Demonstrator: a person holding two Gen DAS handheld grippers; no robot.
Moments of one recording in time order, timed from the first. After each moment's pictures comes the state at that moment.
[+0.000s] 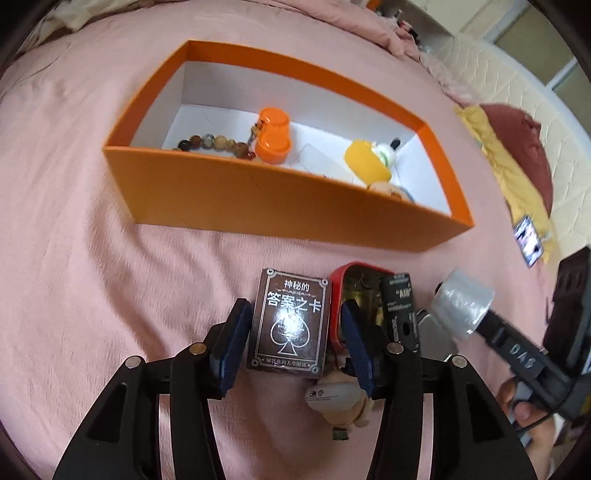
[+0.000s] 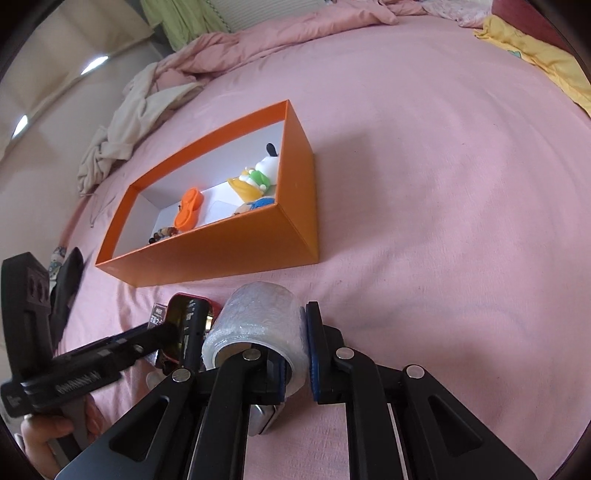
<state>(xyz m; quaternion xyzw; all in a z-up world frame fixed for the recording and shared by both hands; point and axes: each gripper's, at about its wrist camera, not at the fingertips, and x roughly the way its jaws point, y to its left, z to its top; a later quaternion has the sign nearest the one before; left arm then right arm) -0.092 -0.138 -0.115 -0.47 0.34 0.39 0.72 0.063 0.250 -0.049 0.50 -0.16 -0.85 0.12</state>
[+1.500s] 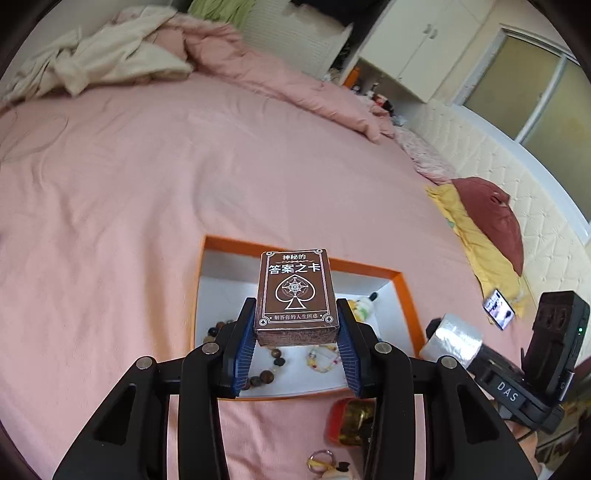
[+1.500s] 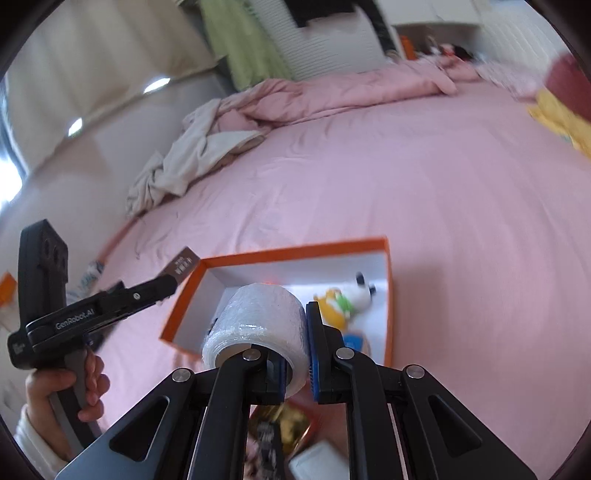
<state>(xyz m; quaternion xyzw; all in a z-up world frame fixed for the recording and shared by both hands) -0.108 -0.056 -0.043 -0.42 0.21 0.42 0.77 0.008 0.206 0.023 0.39 -0.12 -0.89 0.21</state>
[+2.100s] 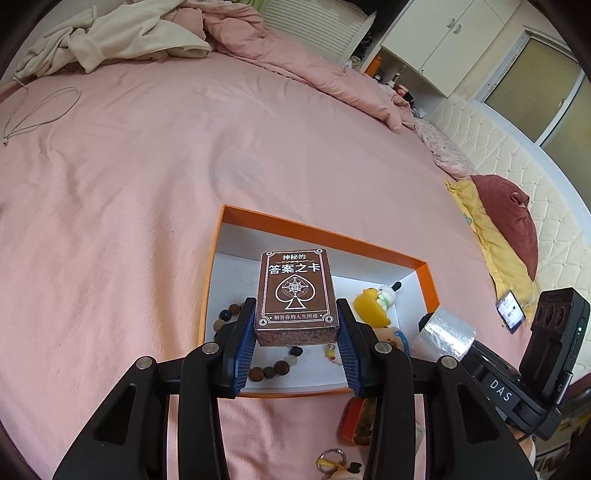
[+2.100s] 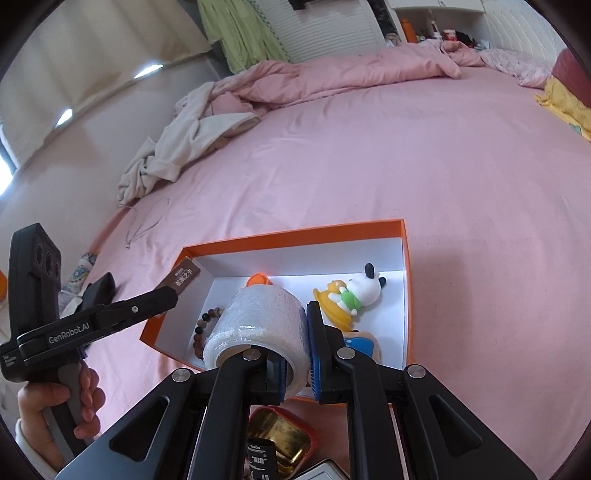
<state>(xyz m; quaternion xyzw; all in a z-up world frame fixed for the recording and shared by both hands) -0.110 -0.060 -0.066 -0.43 0.23 0.44 0.75 -0.008 0.197 -0.007 0.41 -0.14 -0.88 0.20</state>
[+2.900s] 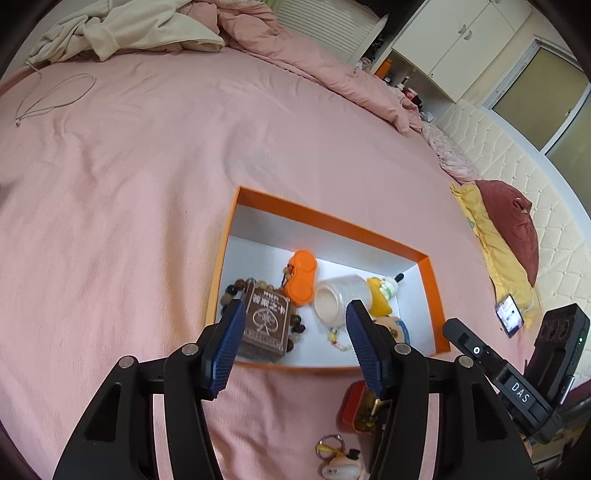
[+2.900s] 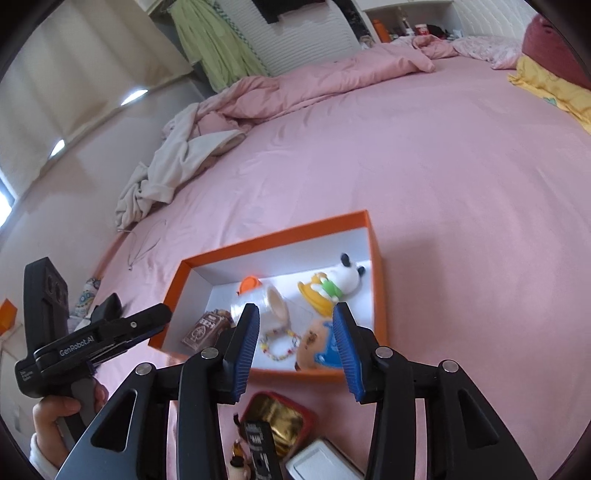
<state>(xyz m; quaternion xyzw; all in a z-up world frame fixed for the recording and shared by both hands) -0.122 -0.080 -0.069 -0.46 0.22 0.45 0.74 0.019 0.225 -0.002 0.40 -0.18 -0.88 0.18</state>
